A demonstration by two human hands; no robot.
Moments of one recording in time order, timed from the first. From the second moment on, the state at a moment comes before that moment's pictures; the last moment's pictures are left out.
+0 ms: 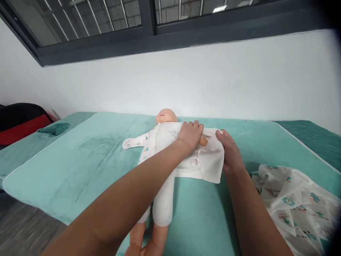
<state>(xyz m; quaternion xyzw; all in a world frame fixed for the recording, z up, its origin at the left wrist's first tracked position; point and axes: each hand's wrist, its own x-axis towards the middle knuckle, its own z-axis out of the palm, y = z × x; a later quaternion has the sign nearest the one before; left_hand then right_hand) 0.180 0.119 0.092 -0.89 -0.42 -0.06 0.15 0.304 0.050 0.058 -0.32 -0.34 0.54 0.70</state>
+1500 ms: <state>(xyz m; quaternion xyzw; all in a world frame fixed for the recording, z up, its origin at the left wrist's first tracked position) 0.078 0.140 0.093 -0.66 -0.52 -0.48 -0.24 0.246 0.012 0.066 -0.38 -0.69 0.48 0.40</state>
